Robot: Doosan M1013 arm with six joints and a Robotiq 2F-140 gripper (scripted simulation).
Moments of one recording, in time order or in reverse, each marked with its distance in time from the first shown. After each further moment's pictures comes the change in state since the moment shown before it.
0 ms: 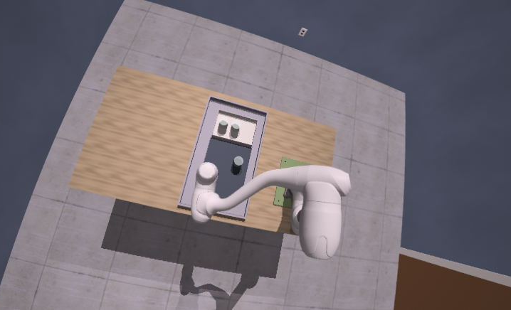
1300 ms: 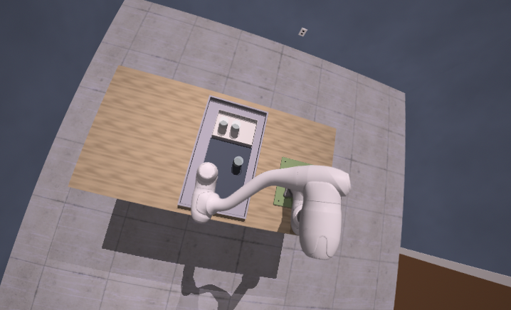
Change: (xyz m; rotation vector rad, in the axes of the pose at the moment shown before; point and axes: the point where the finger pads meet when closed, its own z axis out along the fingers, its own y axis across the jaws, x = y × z) arm 0.000 0.000 0.000 0.000 0.000 0.000
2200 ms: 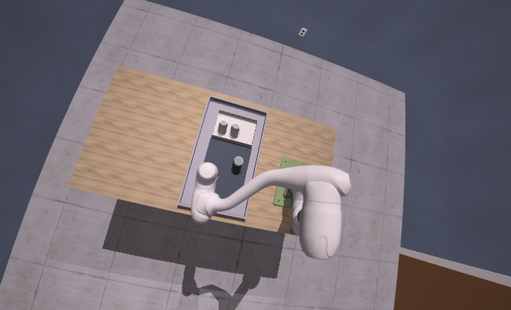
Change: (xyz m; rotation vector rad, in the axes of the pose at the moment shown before) arm 0.000 0.000 0.000 0.000 0.000 0.000
